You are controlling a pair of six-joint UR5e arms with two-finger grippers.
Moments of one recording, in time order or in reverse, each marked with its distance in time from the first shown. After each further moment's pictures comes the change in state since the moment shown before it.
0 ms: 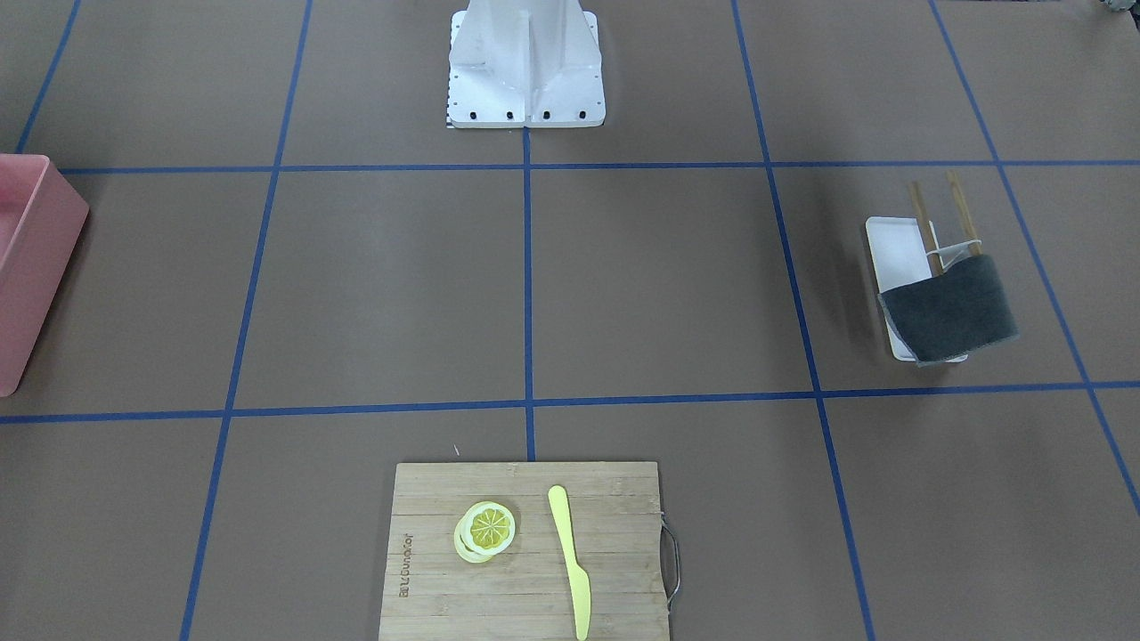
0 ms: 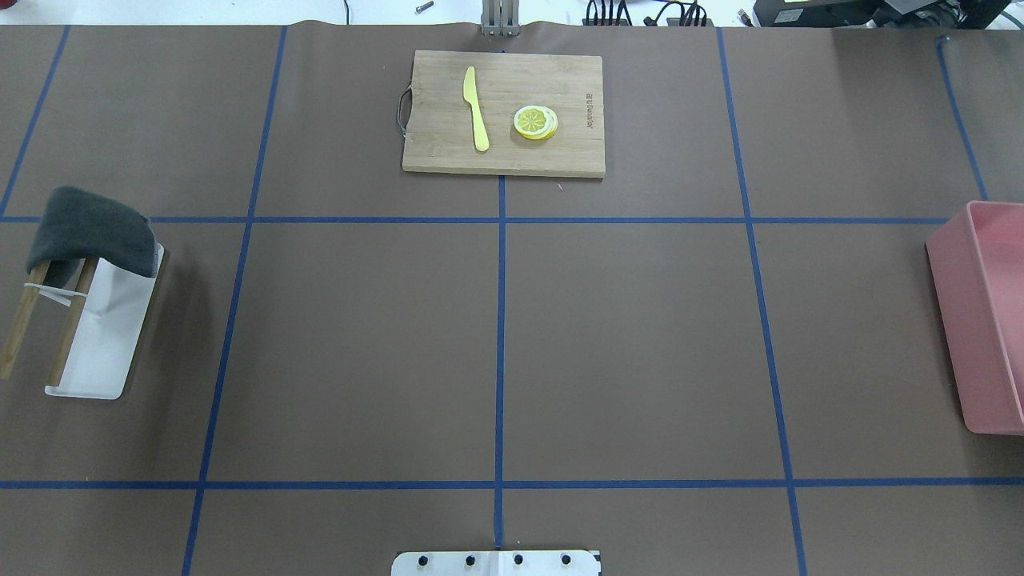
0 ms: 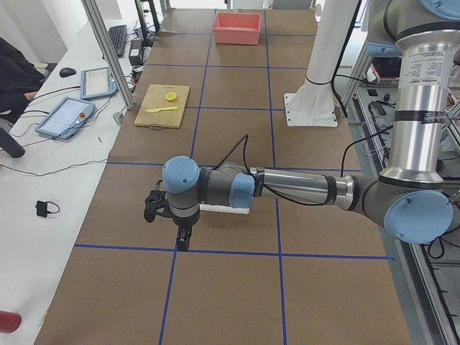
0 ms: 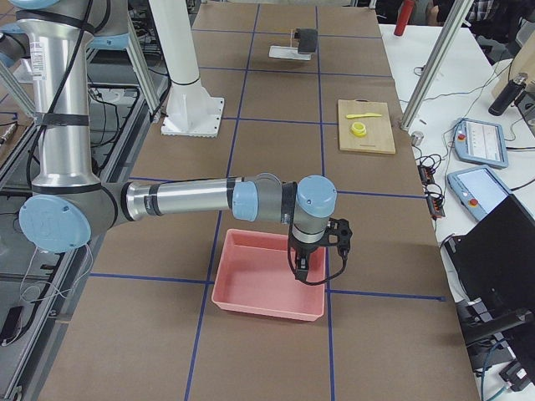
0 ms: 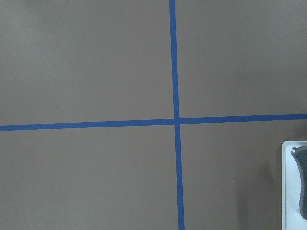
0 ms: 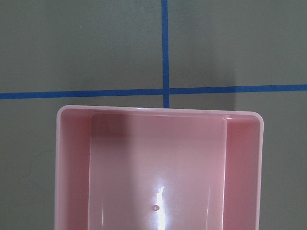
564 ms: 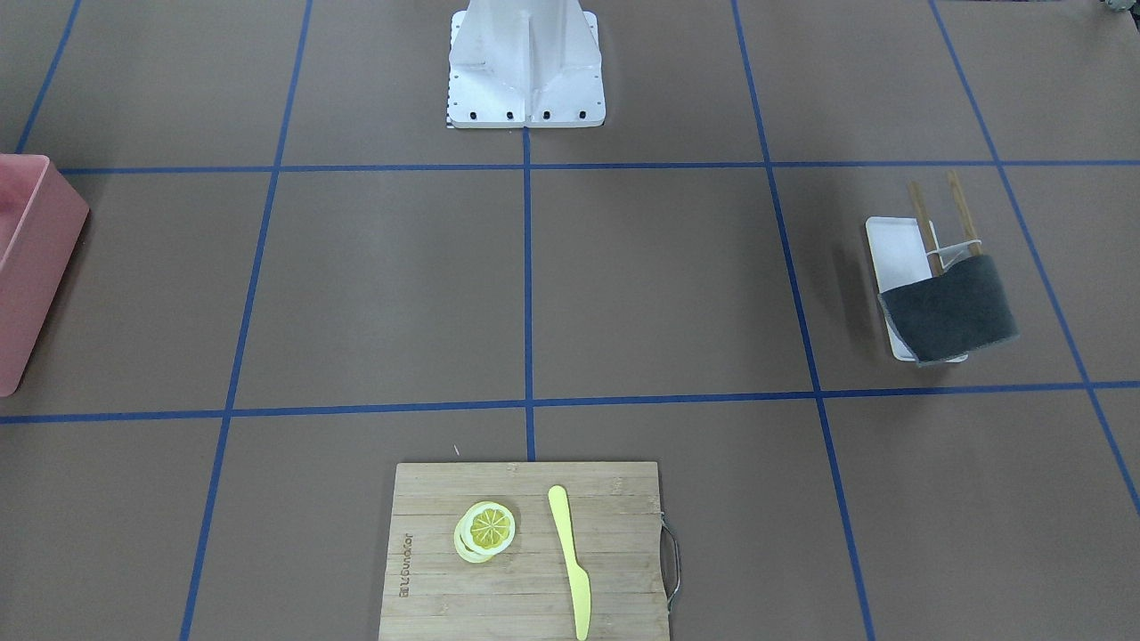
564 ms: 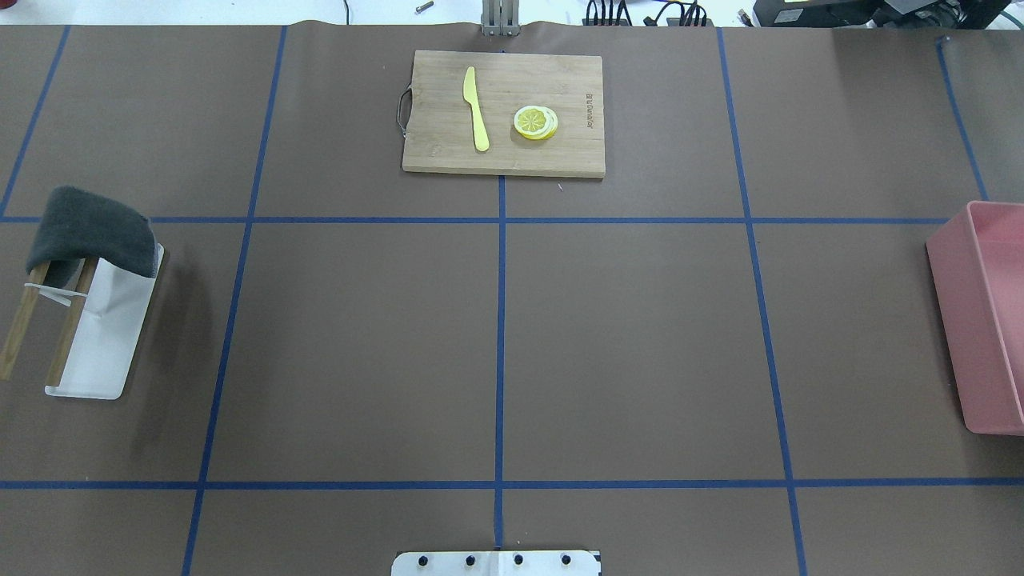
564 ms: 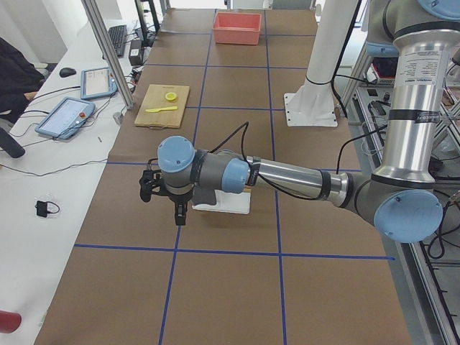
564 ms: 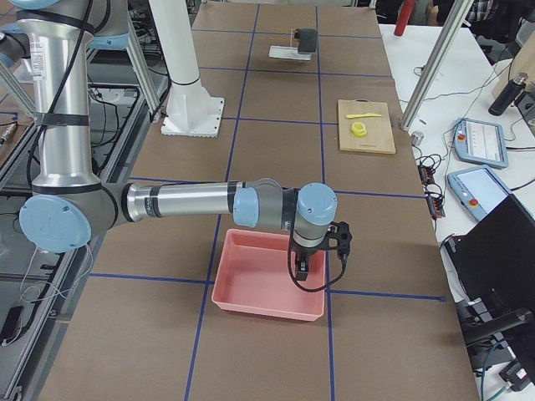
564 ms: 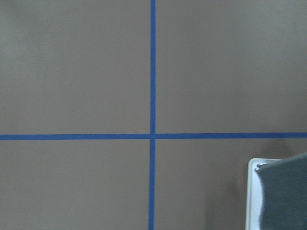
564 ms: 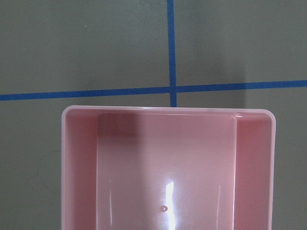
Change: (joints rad) left arm 0.045 -0.042 -0.041 -0.027 -0.136 -0.261; right arm 0.000 0.005 -0.033 0.024 0.053 -0.002
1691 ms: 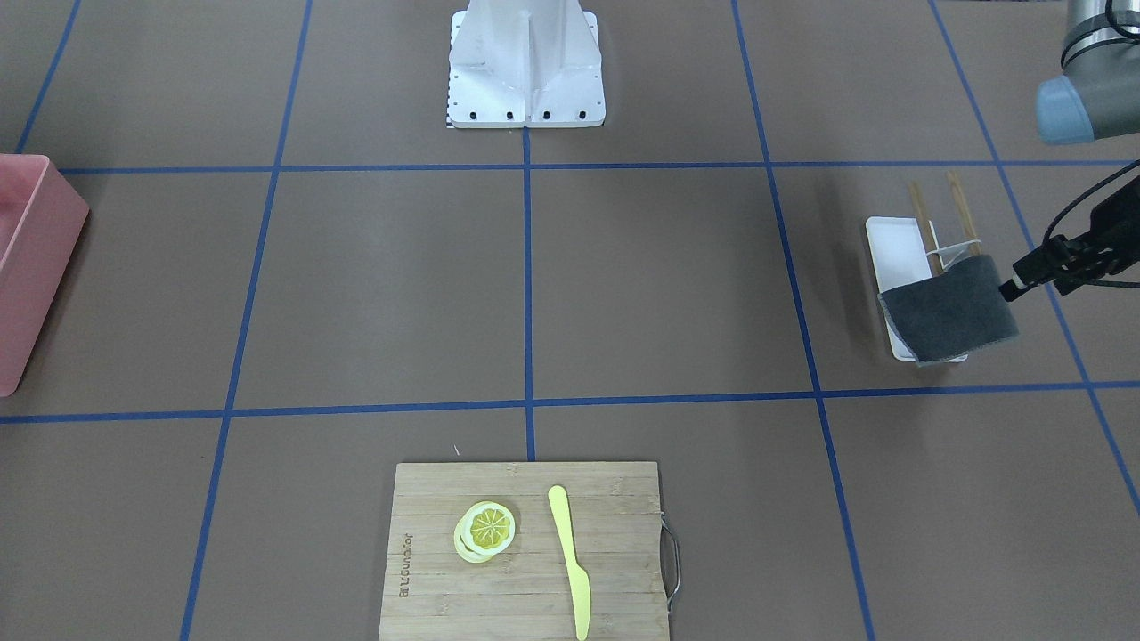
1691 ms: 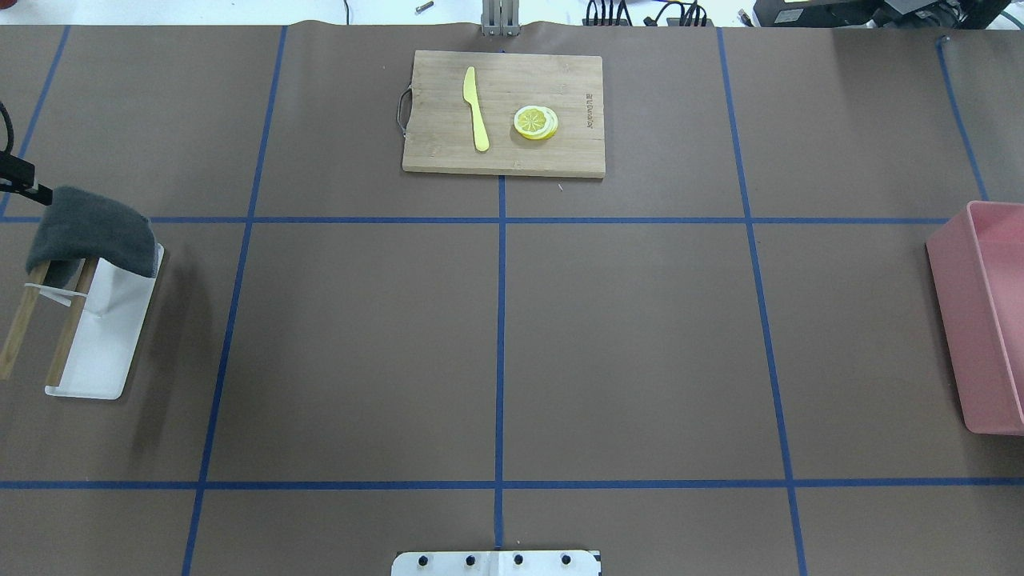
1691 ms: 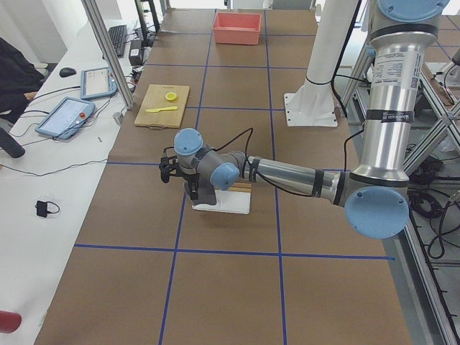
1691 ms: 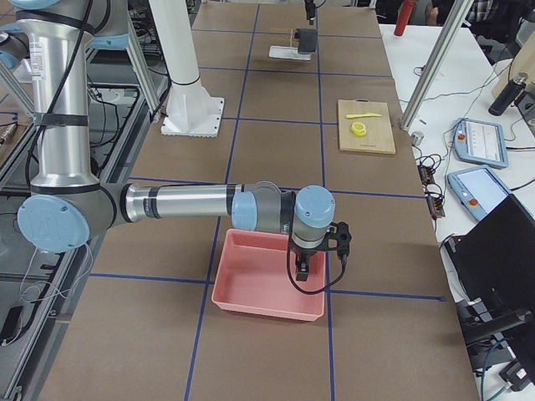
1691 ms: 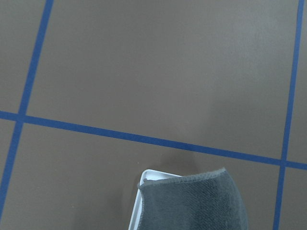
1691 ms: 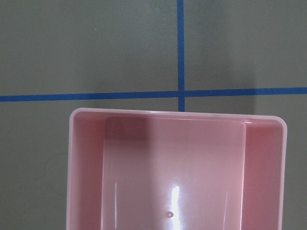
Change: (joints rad) left arm 0.316 0.005 0.036 -0.371 0.080 -0.507; right arm 0.000 -0.007 -0.009 0.037 0.017 0.008
